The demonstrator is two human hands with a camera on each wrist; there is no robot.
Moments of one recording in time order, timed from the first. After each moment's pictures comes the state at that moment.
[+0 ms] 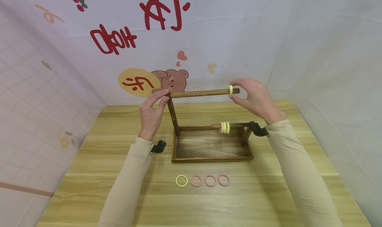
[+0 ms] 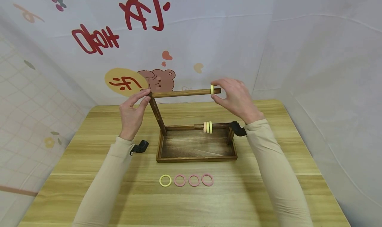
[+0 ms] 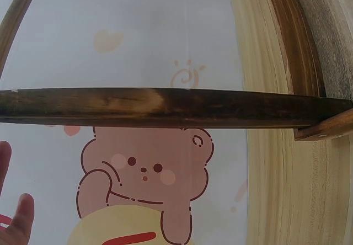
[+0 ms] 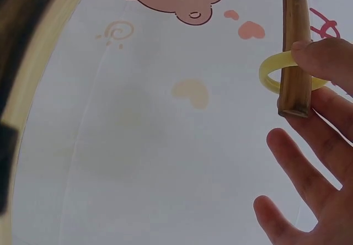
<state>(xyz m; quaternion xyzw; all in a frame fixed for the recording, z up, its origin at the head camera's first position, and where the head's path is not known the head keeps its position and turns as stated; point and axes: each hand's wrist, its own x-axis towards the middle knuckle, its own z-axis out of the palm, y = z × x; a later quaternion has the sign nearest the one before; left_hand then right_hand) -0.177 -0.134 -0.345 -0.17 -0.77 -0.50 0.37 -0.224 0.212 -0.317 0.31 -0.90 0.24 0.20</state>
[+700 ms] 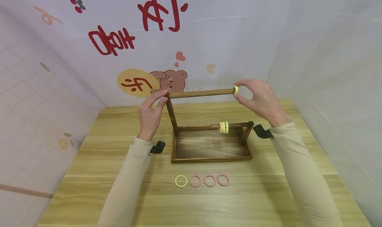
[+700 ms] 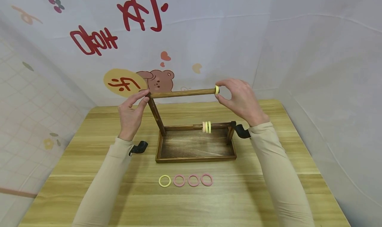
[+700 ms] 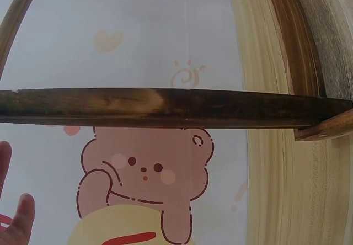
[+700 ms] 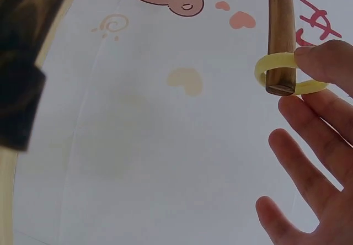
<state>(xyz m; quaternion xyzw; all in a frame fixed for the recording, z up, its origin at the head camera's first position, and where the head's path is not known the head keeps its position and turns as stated) -0.202 -0.148 -0.372 -0.18 -0.76 -0.50 0.37 -0.213 0.226 -0.316 0.29 -0.89 0.26 0.23</state>
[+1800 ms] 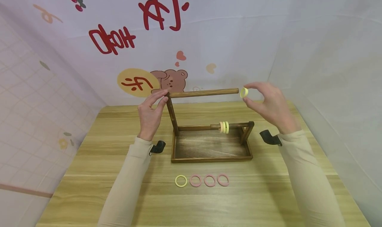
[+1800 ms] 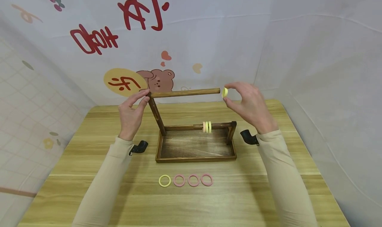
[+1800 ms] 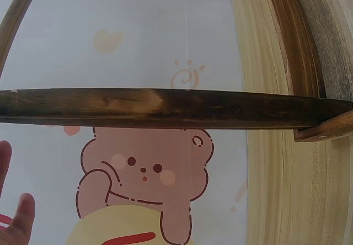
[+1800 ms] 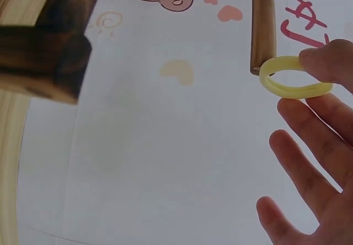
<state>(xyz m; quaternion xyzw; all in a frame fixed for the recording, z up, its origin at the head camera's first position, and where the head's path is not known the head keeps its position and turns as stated) -0.201 -0.149 -0.373 -0.17 -0.76 -0.51 0.36 -0.194 0.244 -0.323 0.27 -0.88 0.30 0.26</state>
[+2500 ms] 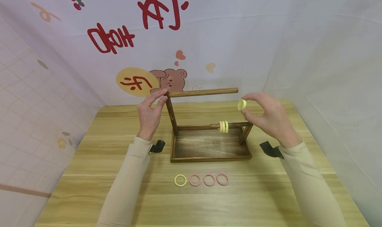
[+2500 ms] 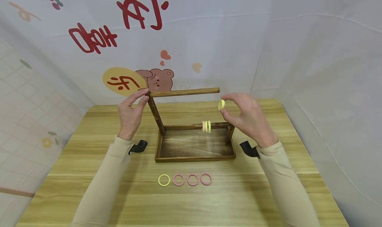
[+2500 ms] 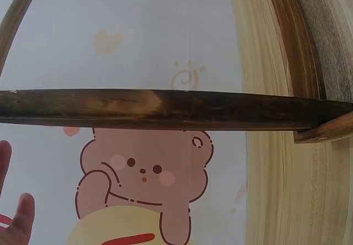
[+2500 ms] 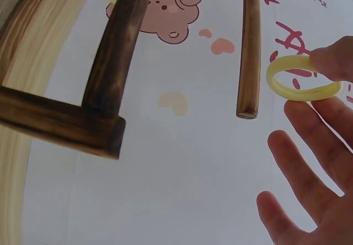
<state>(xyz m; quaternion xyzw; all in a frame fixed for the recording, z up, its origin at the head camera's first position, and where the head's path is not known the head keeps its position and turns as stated) -0.184 -0.136 -0.352 -0.15 -0.77 -0.50 0.36 -0.161 0.237 -0.335 0.34 -0.84 0.30 0.30</state>
